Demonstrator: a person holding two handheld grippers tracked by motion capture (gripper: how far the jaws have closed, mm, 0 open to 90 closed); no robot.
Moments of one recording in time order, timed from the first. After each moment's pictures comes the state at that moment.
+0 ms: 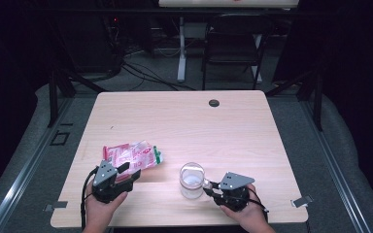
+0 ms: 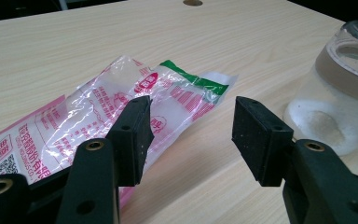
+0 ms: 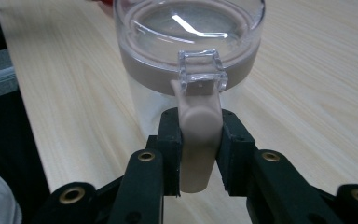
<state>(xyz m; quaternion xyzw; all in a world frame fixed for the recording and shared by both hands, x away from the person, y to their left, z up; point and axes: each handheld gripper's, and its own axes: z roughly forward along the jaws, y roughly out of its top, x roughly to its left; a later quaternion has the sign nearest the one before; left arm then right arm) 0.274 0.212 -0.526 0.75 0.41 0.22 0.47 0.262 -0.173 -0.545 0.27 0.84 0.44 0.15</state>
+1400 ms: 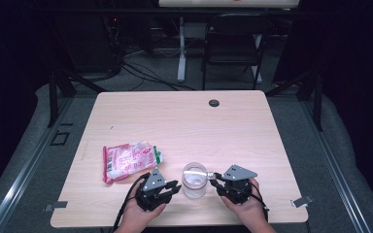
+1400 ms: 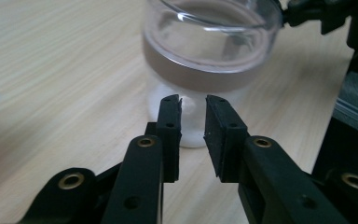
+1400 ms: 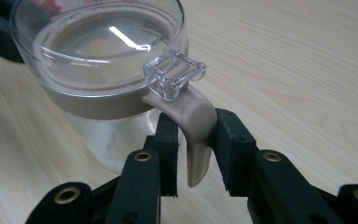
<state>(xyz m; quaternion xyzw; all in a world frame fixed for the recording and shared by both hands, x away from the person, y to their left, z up) 0.262 0.099 -0.534 0.85 0.29 0.10 0.44 0.275 -0.178 -0.543 0.35 0.82 0.42 0.19</state>
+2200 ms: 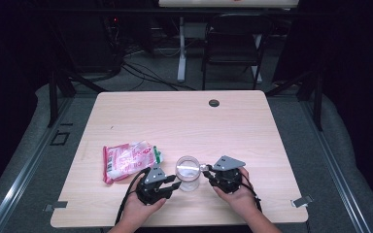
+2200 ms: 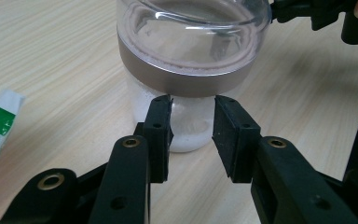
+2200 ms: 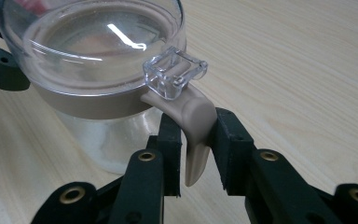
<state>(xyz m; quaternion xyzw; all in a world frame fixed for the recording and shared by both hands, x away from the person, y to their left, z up) 0.284 0.105 -0.536 0.84 0.31 0.10 0.43 0.307 -0.158 -0.543 0.33 0.83 0.41 0.20</state>
